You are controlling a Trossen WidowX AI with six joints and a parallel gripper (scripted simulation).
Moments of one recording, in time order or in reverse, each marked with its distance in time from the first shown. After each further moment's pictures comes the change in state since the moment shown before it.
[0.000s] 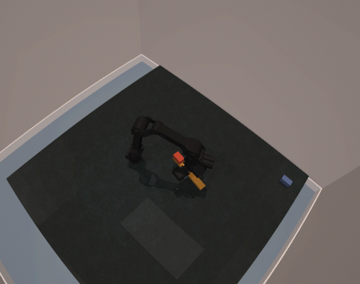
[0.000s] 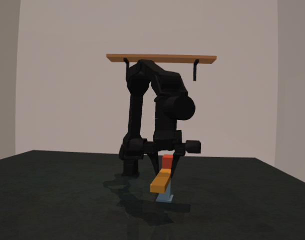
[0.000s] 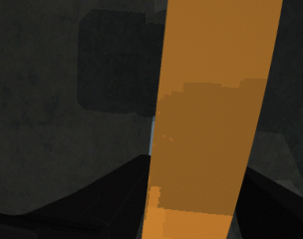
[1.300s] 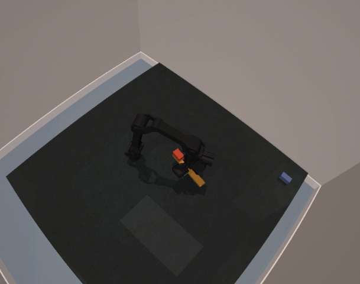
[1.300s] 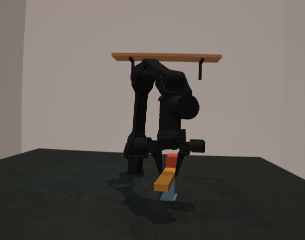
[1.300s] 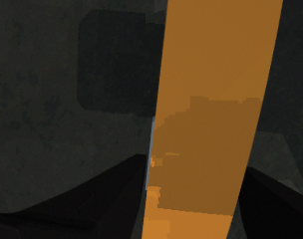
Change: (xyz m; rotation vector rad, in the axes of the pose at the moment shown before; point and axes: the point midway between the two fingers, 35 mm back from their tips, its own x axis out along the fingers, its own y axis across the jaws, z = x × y) arm 0.000 0.000 0.000 0.000 0.000 0.000
